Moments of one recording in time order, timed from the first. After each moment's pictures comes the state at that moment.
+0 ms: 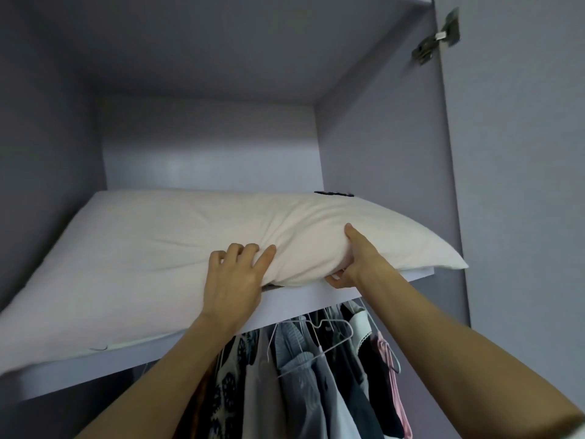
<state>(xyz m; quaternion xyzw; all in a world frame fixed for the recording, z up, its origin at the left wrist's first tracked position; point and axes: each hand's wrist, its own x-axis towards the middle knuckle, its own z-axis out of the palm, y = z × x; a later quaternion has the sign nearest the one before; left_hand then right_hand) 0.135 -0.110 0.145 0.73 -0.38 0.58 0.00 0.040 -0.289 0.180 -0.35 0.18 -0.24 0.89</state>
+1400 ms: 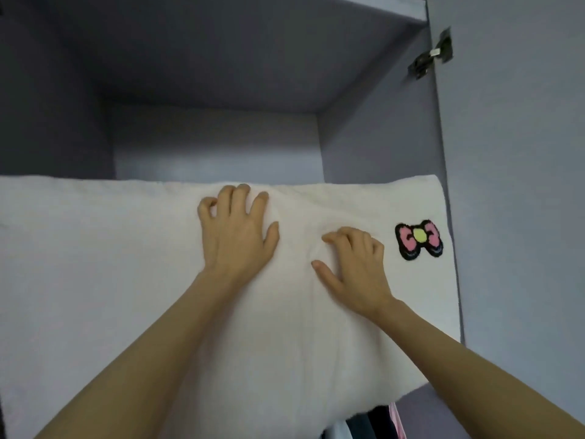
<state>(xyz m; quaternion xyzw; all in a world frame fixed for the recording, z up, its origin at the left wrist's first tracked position) 0.087 -0.119 0.213 0.73 -0.28 0.62 0.08 0.018 -0.304 0.135 -0.80 0.00 -0.60 0.02</state>
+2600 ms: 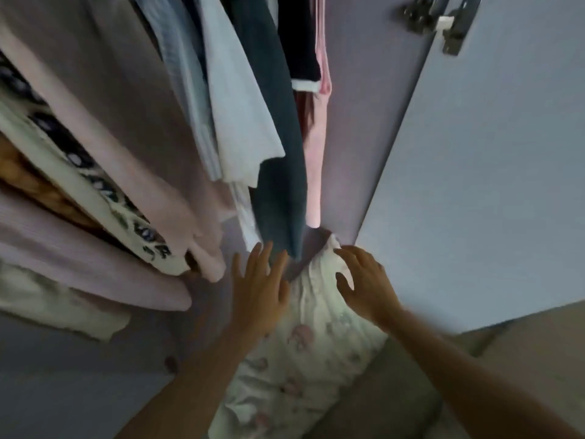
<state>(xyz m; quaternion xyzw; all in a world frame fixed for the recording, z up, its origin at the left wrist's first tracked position) -0.006 -0.169 -0.436 0.89 -0.45 0.05 0.09 -0.137 -0.331 -0.430 -0.94 0.25 -0.08 0.24</state>
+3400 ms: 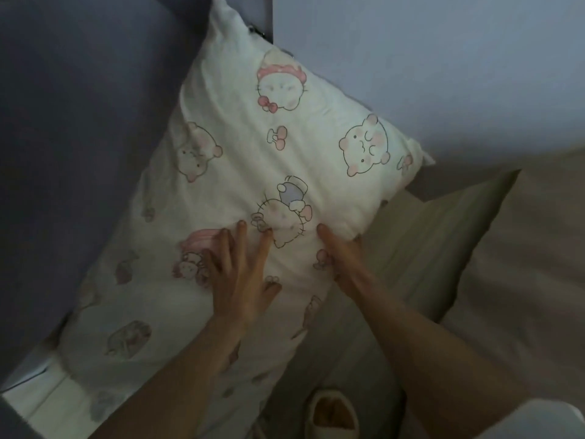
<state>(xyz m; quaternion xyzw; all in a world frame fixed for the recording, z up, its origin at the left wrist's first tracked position) -0.104 -0.224 -0.971 0.84 -0.51 -0.17 -0.01 -0.228 -0.351 -0.969 -0.33 0.68 -0.16 0.64</state>
